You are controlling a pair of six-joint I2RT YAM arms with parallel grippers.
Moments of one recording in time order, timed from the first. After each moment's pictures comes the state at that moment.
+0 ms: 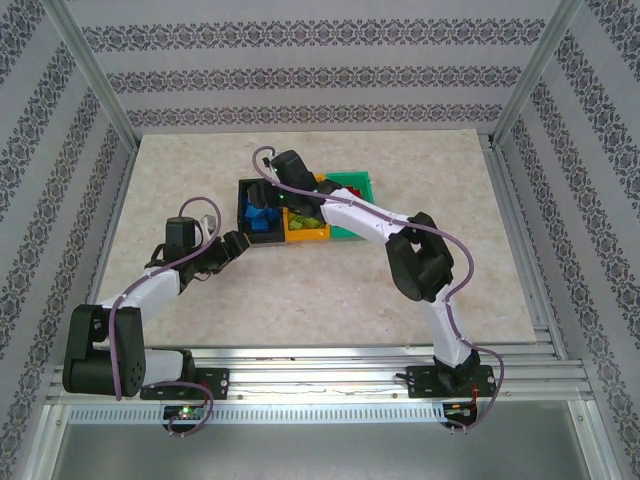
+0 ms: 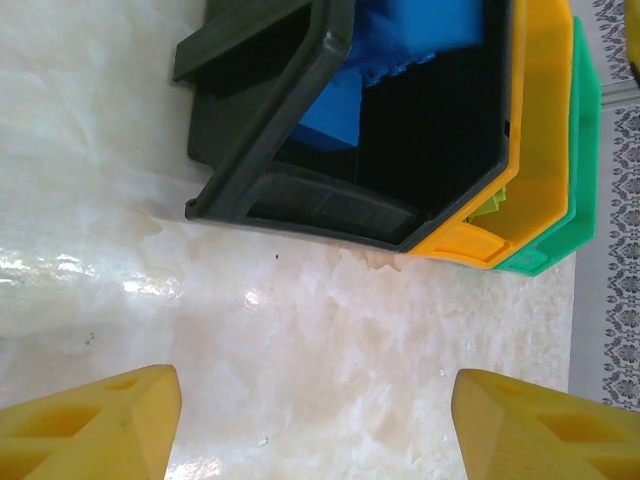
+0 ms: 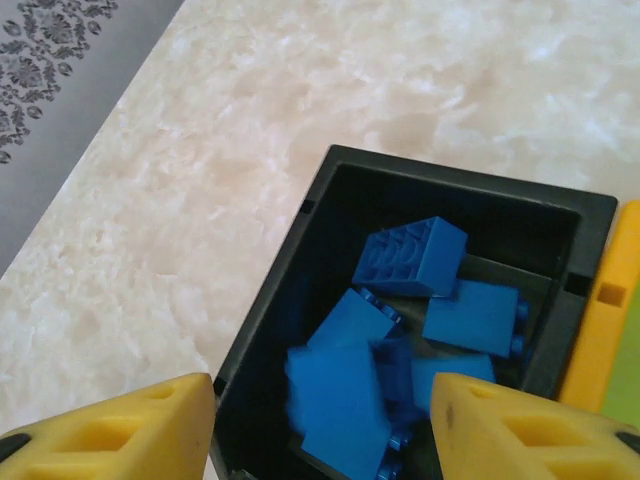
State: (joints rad) left arm 0.01 1.29 0.54 -0.04 0.57 -0.67; right arm 0.73 2.18 1.82 -0.26 -0.12 0.46
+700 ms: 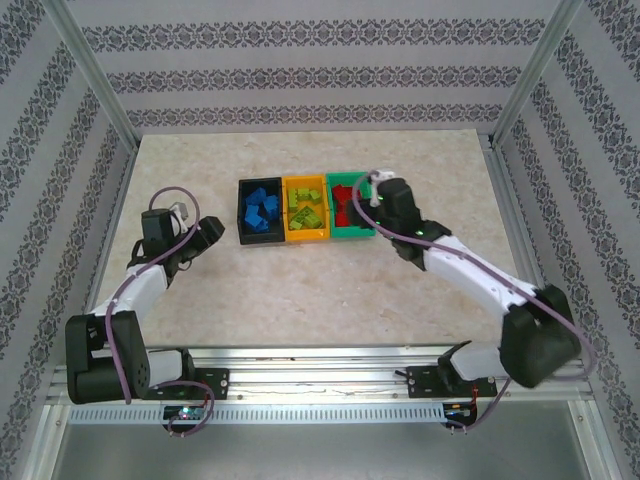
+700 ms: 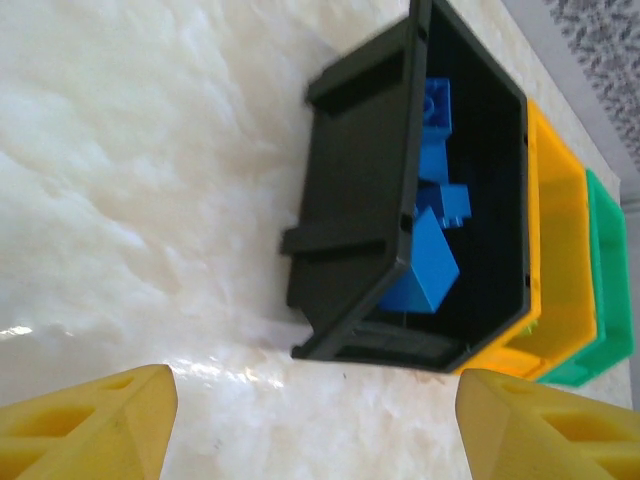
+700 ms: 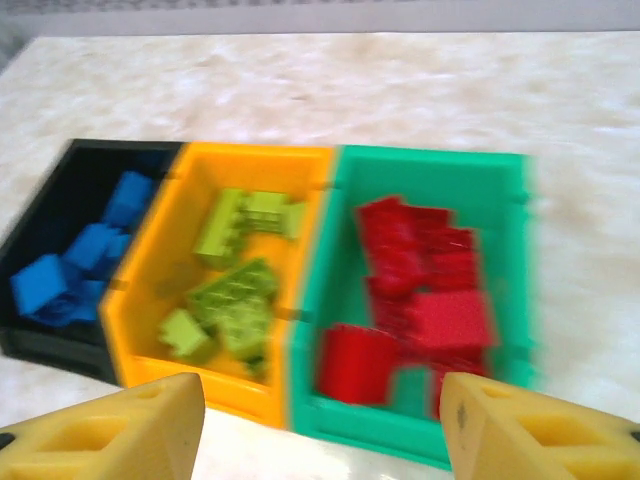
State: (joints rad) left arm 0.17 1.25 0.60 -0.04 0.42 -0.58; right arm 0.48 1.32 0.90 -0.13 0.11 0.31
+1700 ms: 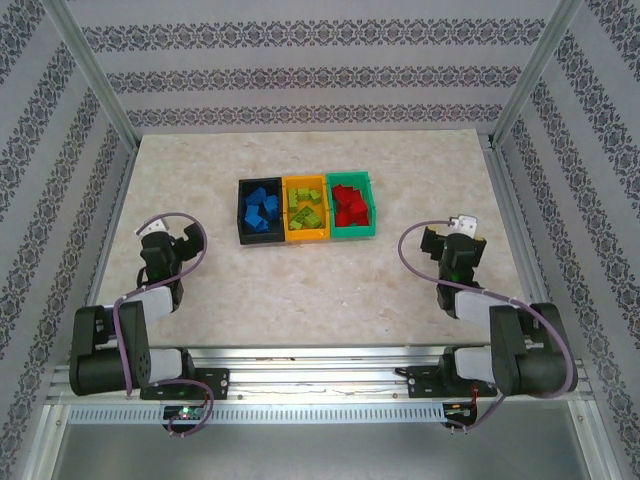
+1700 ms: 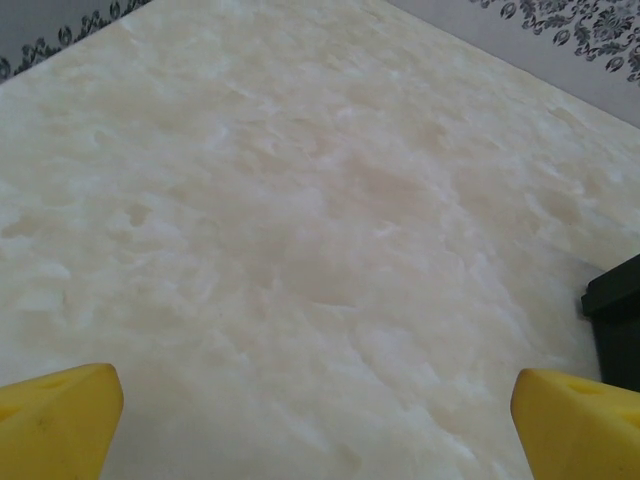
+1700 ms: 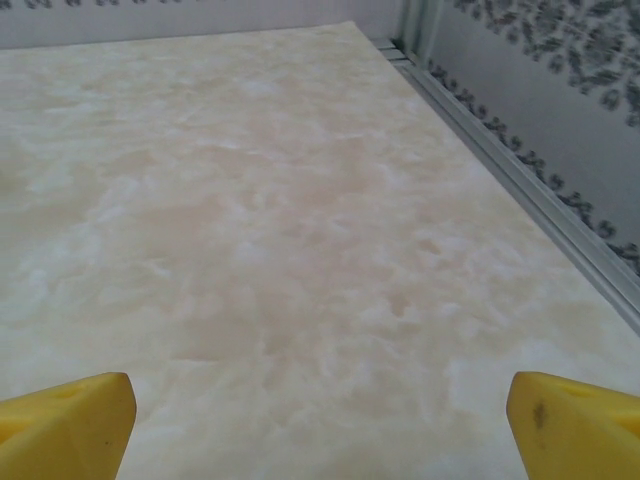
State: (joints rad) left arm 0.20 1.32 0.32 0.56 -0.07 -0.34; right arm 0.03 1.31 0.28 0.64 0.29 0.10
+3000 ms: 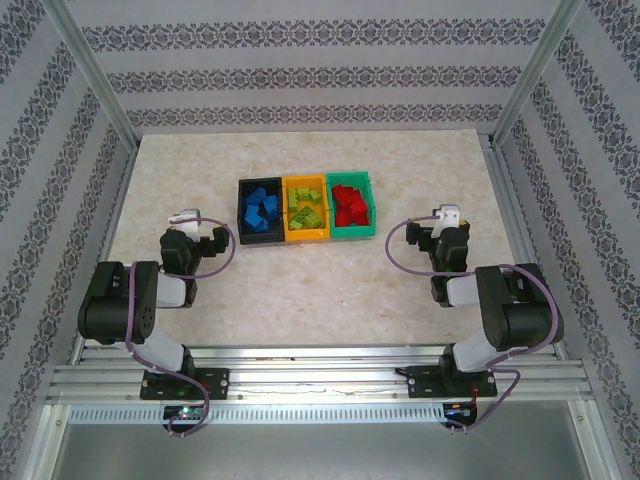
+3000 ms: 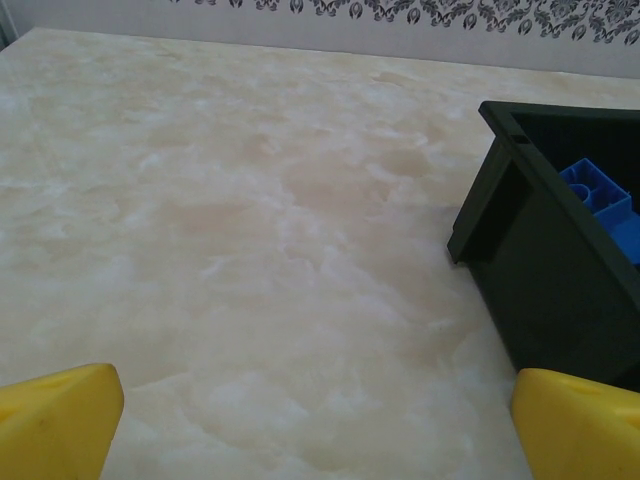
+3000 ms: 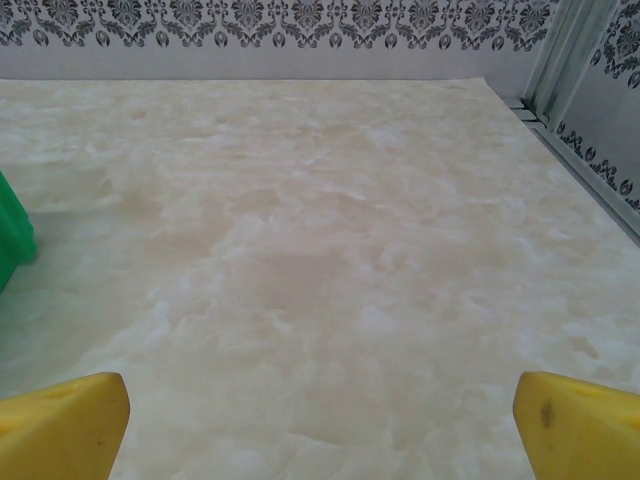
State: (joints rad) left arm 0.08 1.59 0.33 0.94 0.07 -0.07; right arm 0.04 1.54 0.32 0.92 0.12 0.03
